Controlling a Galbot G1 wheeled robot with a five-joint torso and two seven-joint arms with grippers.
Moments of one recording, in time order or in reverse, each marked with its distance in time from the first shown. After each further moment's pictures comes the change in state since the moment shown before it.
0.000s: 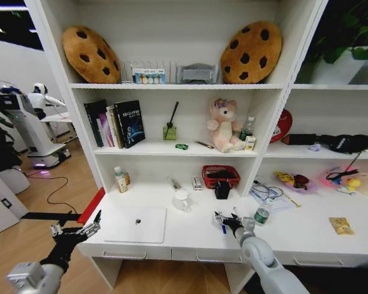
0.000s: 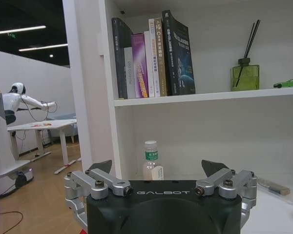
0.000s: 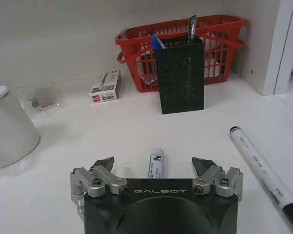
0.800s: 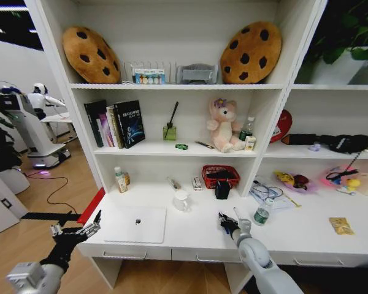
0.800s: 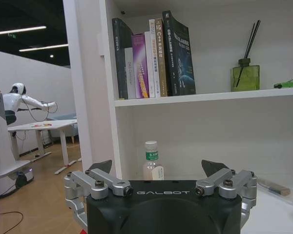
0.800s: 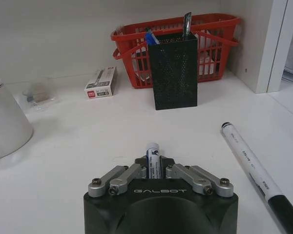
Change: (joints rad) left arm 0.000 0.000 0.000 0.000 0.000 0.000 0.000; right arm -0.027 0.002 0.033 -0.002 -0.037 -0.002 -0.034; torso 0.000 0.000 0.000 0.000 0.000
